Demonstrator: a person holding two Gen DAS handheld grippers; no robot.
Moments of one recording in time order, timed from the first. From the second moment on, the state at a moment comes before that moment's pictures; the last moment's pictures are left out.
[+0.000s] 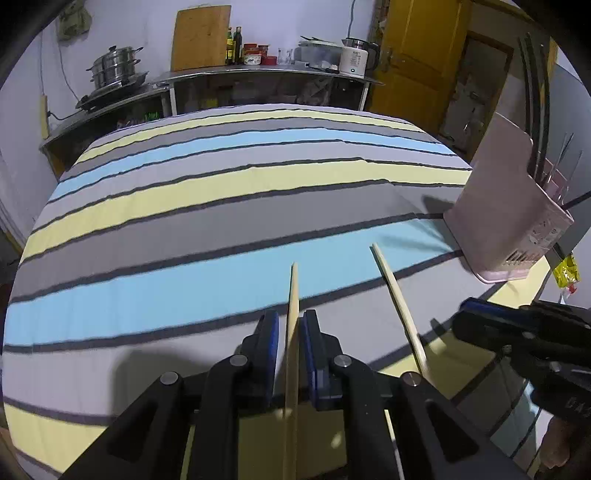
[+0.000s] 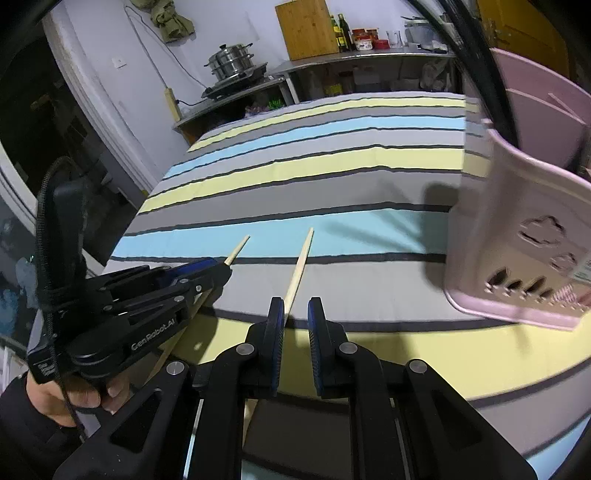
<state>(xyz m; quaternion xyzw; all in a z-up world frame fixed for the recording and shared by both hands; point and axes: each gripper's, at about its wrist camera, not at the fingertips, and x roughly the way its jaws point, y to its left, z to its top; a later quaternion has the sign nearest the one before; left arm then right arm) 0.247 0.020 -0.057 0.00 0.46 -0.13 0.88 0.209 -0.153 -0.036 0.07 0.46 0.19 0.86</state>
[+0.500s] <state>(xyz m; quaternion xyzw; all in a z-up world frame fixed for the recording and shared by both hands) 0.255 0.048 -0.058 -0.04 0.46 -0.08 0.89 0.248 -0.131 -0.055 0.05 0.48 0.18 0.86</state>
